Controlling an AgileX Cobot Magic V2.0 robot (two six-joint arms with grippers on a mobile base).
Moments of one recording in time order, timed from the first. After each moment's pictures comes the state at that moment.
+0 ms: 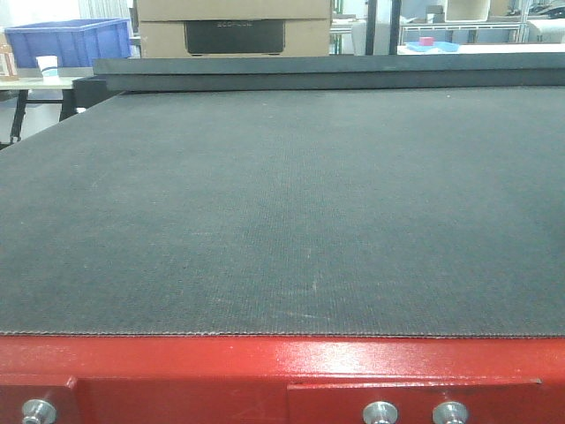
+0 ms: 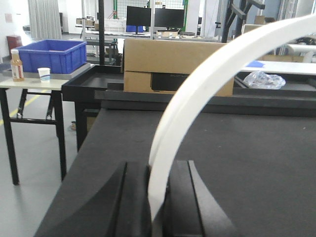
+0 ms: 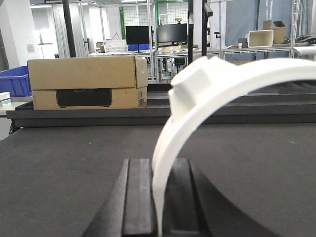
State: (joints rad) left arm -0.05 0.54 -0.63 0.05 0.17 -0.08; right arm 0.08 0.49 -0.55 0.12 0.06 -0.02
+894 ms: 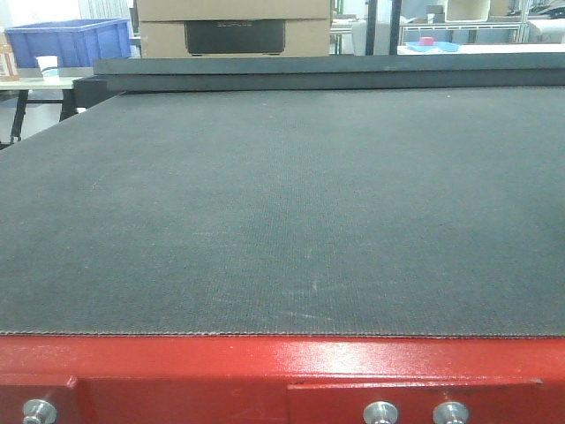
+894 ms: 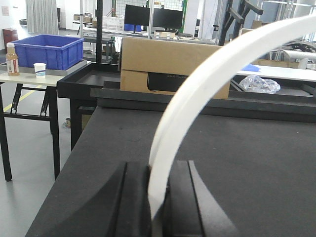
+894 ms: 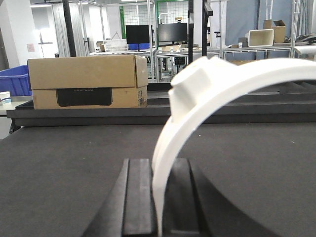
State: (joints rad) left arm -0.05 0.53 -0.63 0.02 0.17 -0.08; right arm 0.08 0.49 -0.55 0.12 0.07 -0.02
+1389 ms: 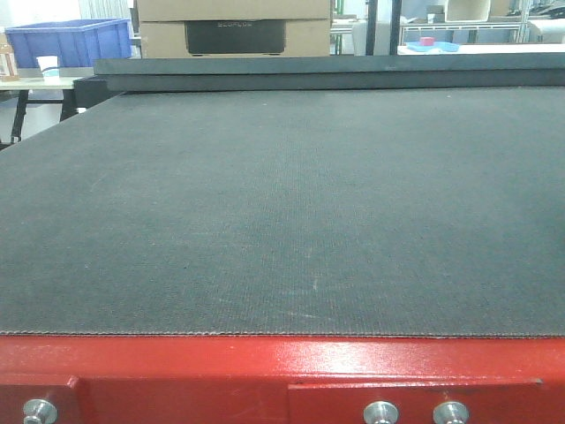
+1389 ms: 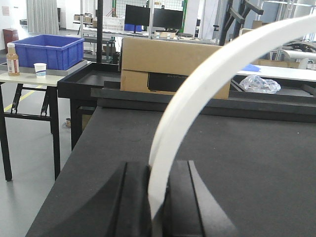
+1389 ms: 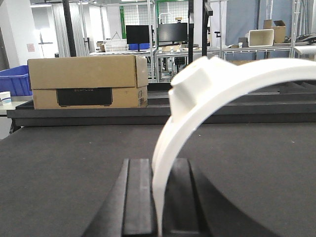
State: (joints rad) left arm -0.05 0.53 -0.63 0.02 0.17 -0.08; right arm 0.08 0.49 -0.55 0.12 0.07 -0.02
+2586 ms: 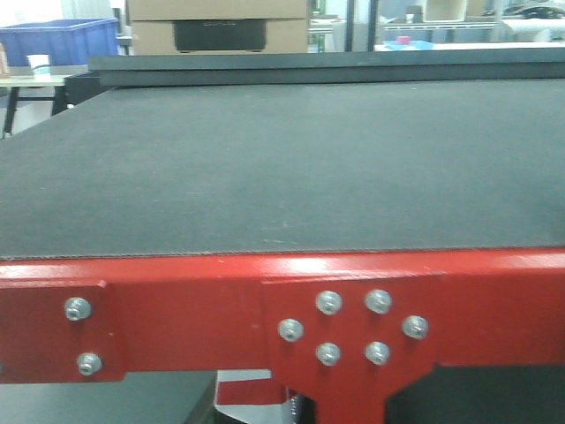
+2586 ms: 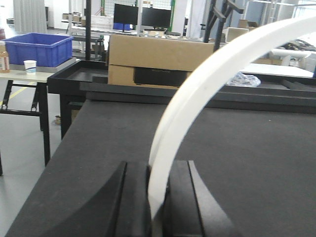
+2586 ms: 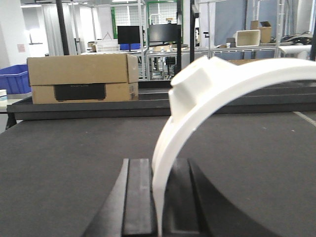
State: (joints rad) left arm -0.05 0.53 -0.63 0.02 0.17 -0.08; right arm 0.08 0.49 -0.55 0.12 0.07 -0.02
